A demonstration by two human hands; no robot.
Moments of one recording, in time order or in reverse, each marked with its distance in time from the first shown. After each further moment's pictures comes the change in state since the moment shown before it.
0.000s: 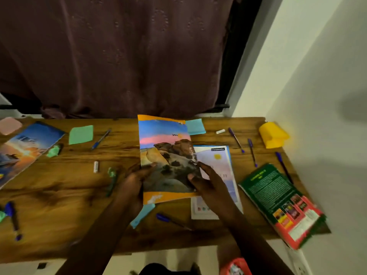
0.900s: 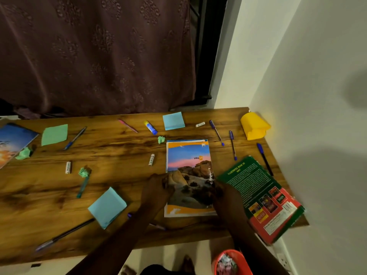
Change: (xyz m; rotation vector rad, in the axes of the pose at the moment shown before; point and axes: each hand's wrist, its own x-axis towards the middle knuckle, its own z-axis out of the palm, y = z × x) left_hand 0.065 -0.127 0.072 1.295 0.121 0.398; right_hand -0.006 0.125 -0.107 -0.494 0.171 0.090
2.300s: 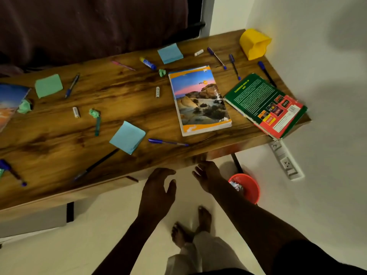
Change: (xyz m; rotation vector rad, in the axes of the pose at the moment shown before) left_hand -0.221 -0.127 -0.016 -0.027 -0.037 0.227; right_hand -0.132 0.037 0.191 1.427 -0.025 0.889
